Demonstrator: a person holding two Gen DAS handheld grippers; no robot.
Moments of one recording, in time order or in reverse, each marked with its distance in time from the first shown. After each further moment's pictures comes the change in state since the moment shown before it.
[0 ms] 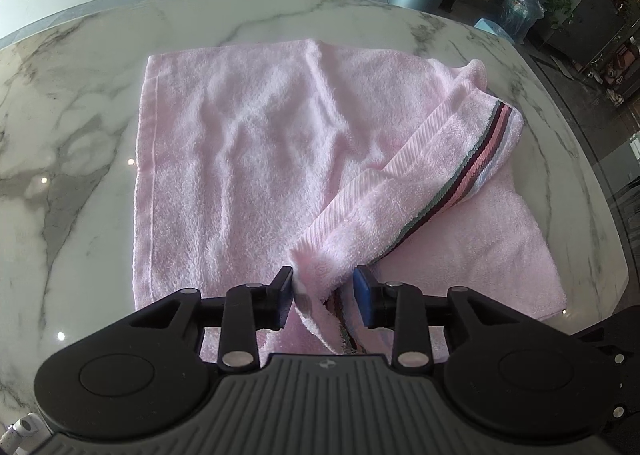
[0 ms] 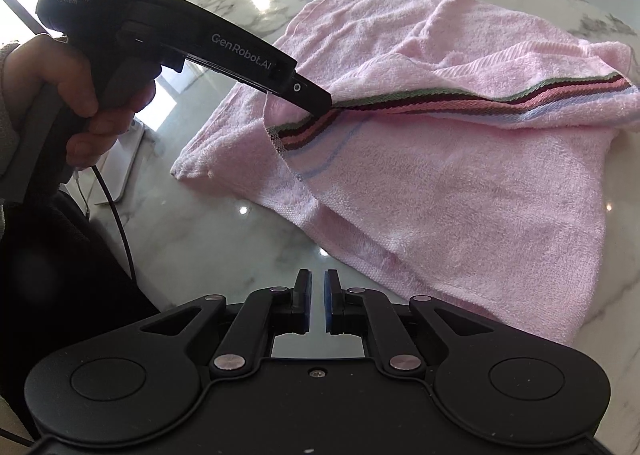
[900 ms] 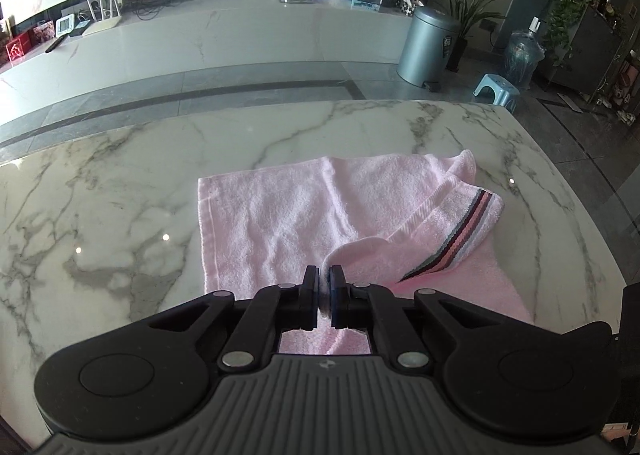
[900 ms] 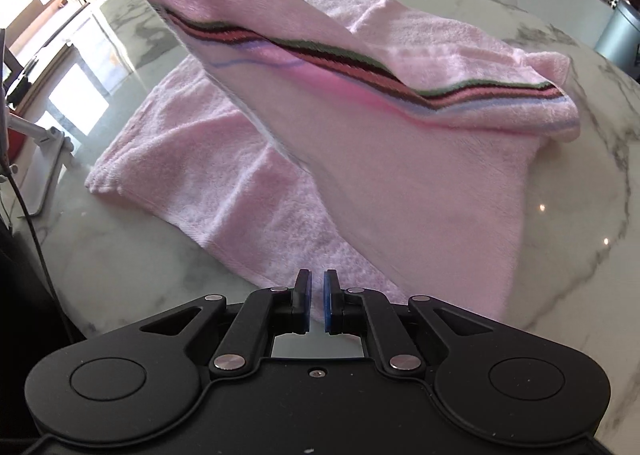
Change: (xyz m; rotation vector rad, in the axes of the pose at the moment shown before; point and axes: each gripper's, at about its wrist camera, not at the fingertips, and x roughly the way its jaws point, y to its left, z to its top) left arm -0.083 -0.015 0.024 0.053 -0.211 0.151; right arm 0.010 -0.024 -0.003 0.020 -0.003 -0.248
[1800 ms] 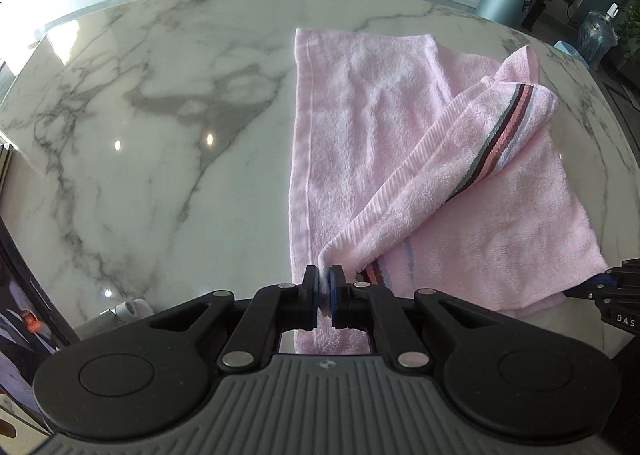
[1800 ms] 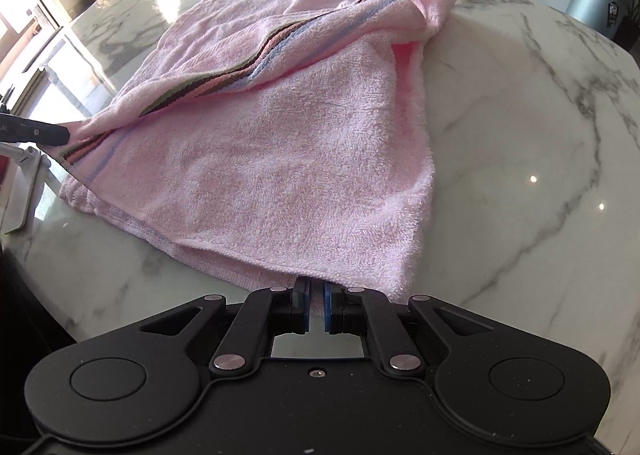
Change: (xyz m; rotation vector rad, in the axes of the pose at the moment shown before) left arm 0.016 0.052 -0.090 -0.178 0.243 0.096; right arm -0.006 -0.040 -0.014 0.098 0.001 0.002
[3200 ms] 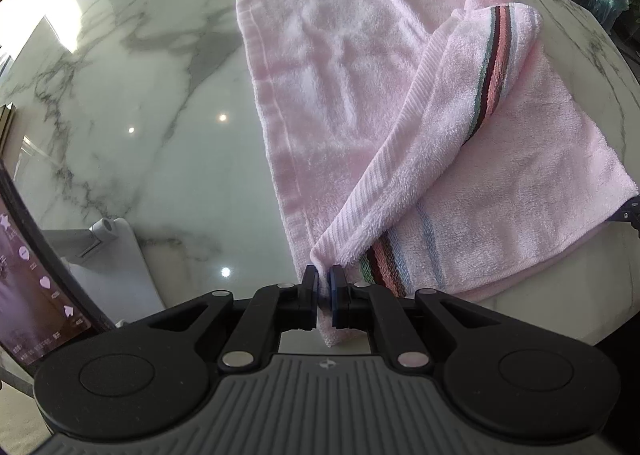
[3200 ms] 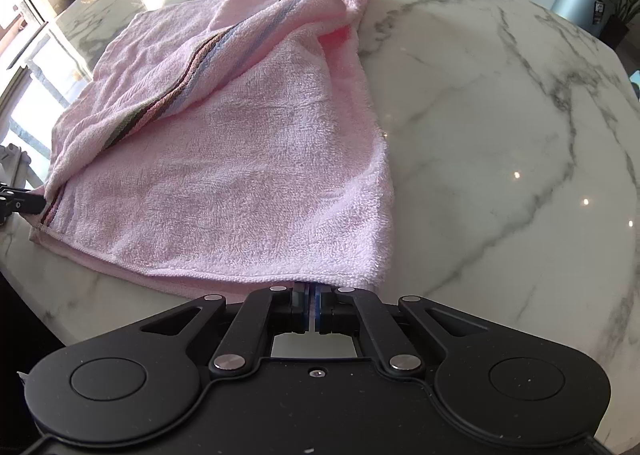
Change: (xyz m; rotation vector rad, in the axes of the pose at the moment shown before) left arm 0.016 -0.031 -0.042 0.048 0.059 0.054; right arm -0.001 -0.023 0.003 0.012 0.013 -0.069
